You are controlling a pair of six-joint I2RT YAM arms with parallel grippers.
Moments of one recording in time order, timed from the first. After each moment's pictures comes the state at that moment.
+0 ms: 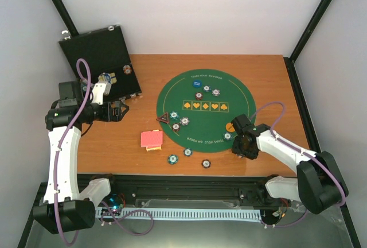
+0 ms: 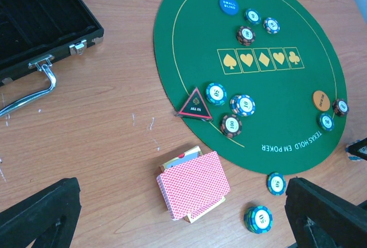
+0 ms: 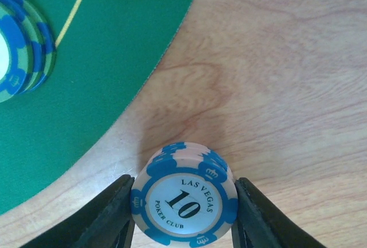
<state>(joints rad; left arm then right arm) 0.18 1.01 1.17 -1.07 0.56 0.13 0.44 1.24 0.59 -0.78 0.08 0.78</state>
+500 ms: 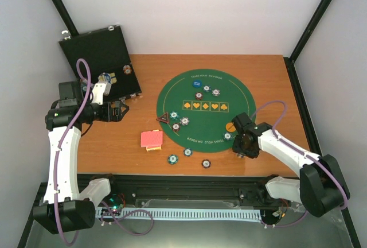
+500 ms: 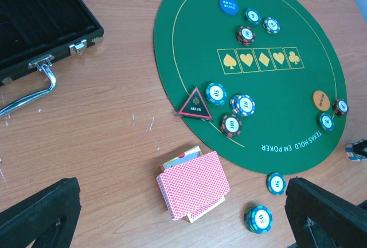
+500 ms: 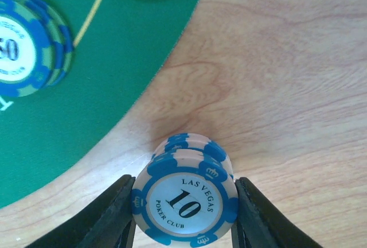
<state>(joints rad) 0.18 1.01 1.17 -1.07 0.57 0.13 0.44 1.22 0.61 -0.82 0.08 0.78</state>
